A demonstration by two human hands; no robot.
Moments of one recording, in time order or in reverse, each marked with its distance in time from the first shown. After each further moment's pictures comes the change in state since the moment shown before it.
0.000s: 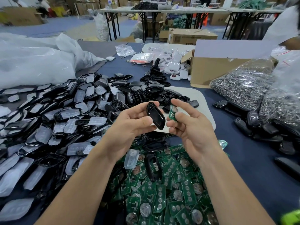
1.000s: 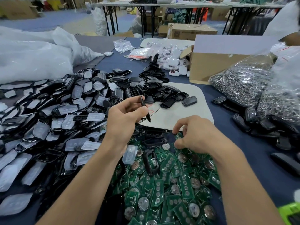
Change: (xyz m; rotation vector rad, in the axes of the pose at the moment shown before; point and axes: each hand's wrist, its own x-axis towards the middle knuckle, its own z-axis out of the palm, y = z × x) left_hand 0.002 0.000 0.015 0.136 0.485 0.066; right_hand -0.004 -0.021 -0.024 -1.447 -0.140 0.117
